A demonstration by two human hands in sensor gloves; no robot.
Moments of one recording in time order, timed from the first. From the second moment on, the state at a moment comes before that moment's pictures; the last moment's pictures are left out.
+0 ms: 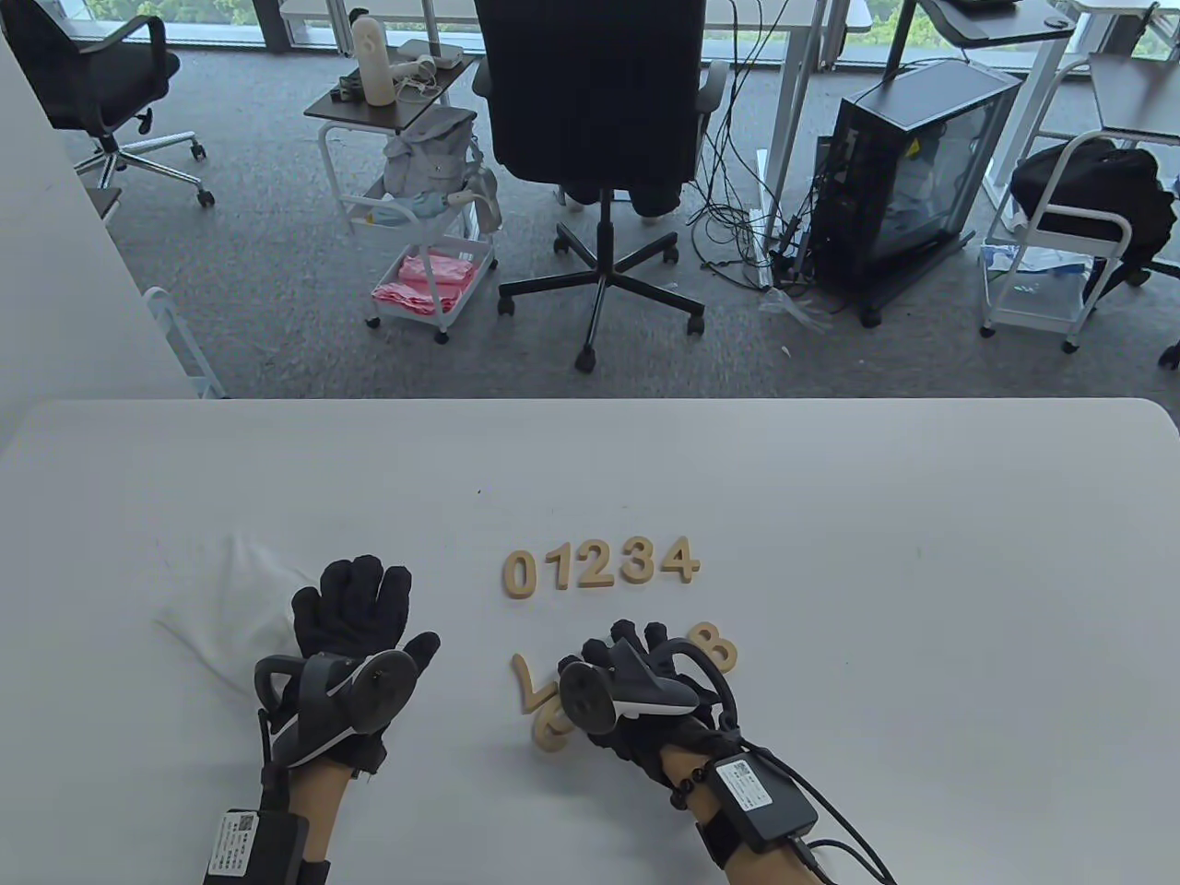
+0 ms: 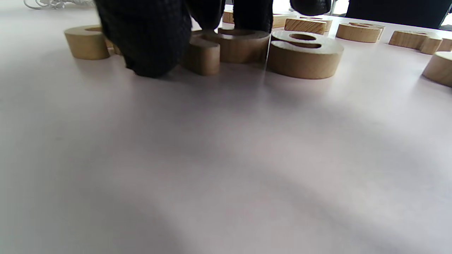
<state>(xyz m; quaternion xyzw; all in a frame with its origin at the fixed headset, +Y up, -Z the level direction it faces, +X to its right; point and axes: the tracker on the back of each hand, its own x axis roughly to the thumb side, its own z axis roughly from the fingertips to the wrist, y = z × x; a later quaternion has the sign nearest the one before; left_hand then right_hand) -0.246 -0.684 -0.332 0.16 -0.12 -0.01 0.98 0.010 -0.771 -0.359 -0.30 -0.13 -0.94 0.06</state>
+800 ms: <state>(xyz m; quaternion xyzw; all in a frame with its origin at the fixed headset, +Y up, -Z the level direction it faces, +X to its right) -0.249 -0.683 -0.331 0.17 -0.11 -0.01 0.98 0.007 -0.772 -0.355 -0.31 -0.08 -0.94 0.07</state>
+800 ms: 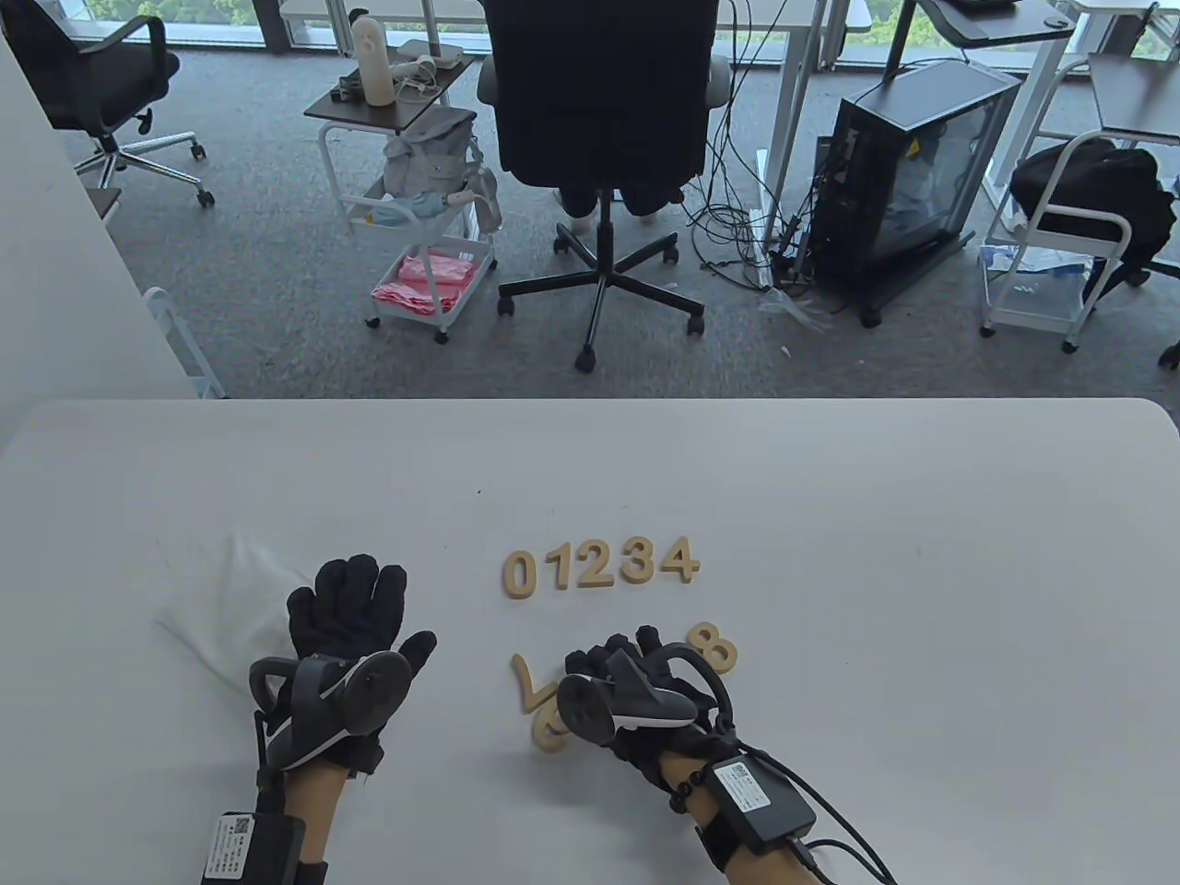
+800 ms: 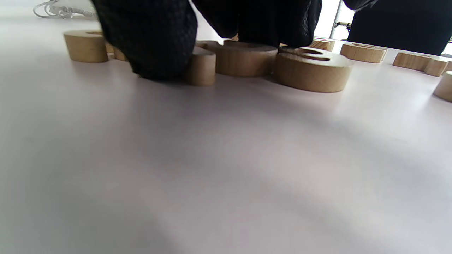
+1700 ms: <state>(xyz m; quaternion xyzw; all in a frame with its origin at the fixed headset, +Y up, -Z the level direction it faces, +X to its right) -0.253 -0.682 -0.330 0.17 -0.10 -0.01 0.98 0.135 -0.727 -0.377 -0.20 -0.14 -0.68 -0.69</state>
